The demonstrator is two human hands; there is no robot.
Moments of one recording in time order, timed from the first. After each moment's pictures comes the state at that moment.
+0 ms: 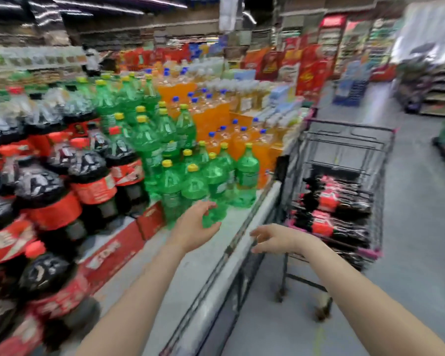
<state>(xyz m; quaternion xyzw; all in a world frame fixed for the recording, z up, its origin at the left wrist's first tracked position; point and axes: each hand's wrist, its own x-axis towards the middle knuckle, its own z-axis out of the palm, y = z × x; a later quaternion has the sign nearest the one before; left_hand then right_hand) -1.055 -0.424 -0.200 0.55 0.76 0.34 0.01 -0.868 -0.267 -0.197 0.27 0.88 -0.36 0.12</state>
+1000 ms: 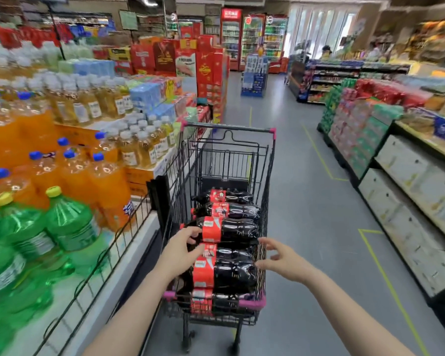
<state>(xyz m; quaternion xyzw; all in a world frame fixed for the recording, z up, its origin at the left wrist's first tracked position) -0.872 0.039 -0.280 0.57 0.70 0.35 0.23 -0.604 0.115 -0.251 0.49 0.74 -0.44 -0.07</state>
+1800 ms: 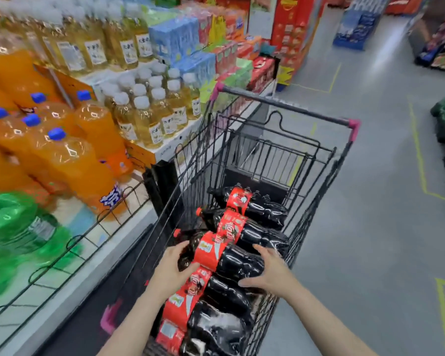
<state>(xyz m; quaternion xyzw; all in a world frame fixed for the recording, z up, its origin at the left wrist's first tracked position) -0.891 0.217 -0.394 0.35 0.83 0.32 0.29 -0.687 0.391 -0.358 0.41 0.81 -0.39 0.11</state>
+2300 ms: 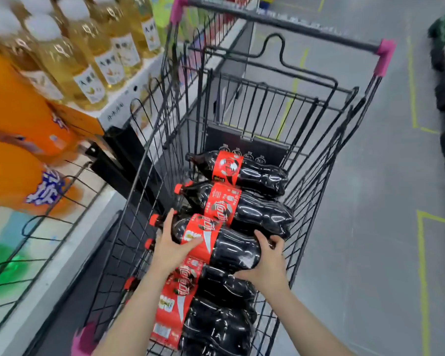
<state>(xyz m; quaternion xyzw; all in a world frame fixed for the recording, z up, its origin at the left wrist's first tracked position) -0.928 0.294 -0.485 0.19 0.82 0.36 0.41 -0.712 0.390 -0.456 0.57 0.73 -0.39 0.02</state>
